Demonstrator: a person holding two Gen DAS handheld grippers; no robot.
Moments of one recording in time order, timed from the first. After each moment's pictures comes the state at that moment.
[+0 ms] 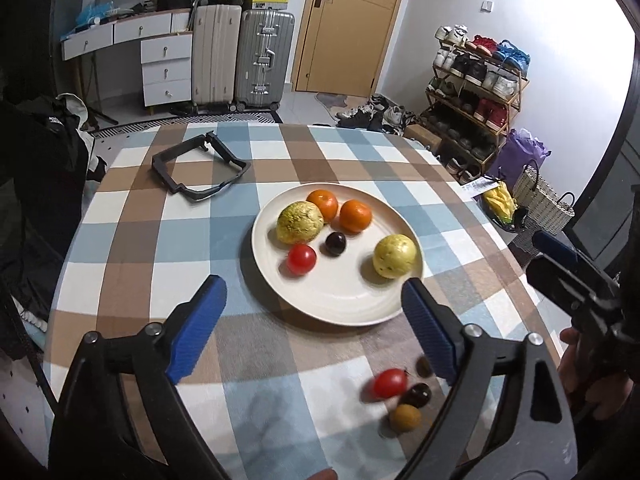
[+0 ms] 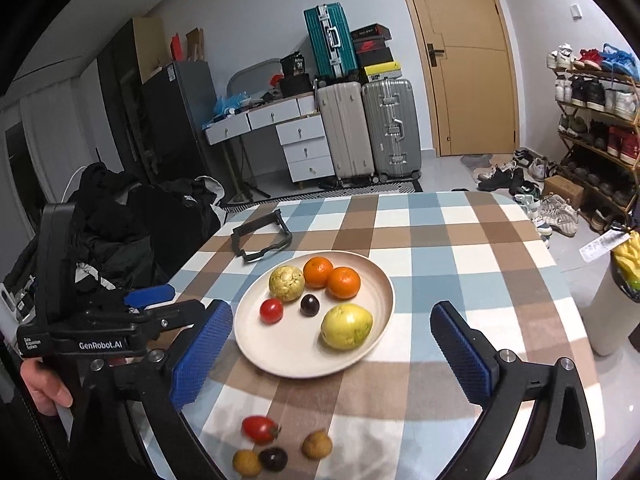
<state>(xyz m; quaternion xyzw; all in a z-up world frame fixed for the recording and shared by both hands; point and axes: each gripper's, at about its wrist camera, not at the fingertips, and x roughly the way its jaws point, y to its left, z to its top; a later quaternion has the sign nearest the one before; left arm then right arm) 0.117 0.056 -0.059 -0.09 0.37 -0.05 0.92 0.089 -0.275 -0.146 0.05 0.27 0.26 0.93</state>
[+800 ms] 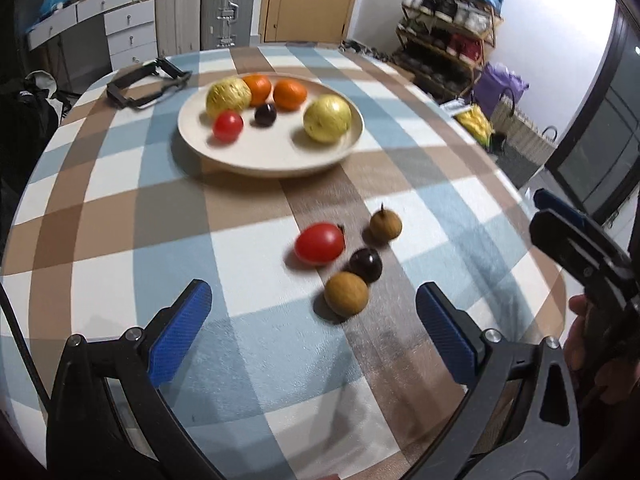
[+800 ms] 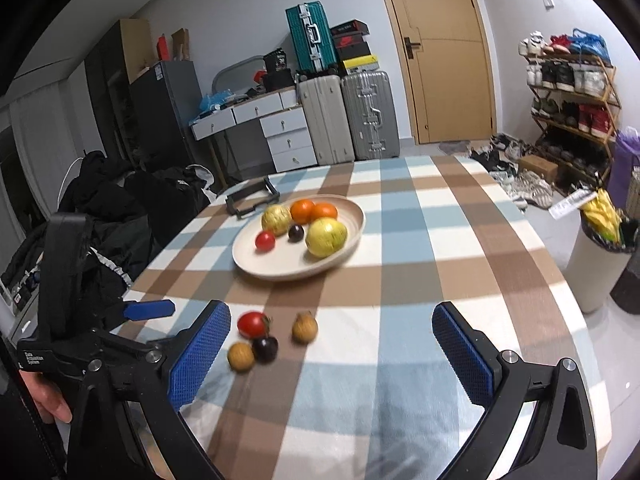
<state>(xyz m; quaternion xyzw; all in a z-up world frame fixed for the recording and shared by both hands) 0.050 -0.020 -0.133 -0.05 0.46 -0.09 0.88 0.001 -0.319 -0.197 0.06 0.29 0.22 0.93</state>
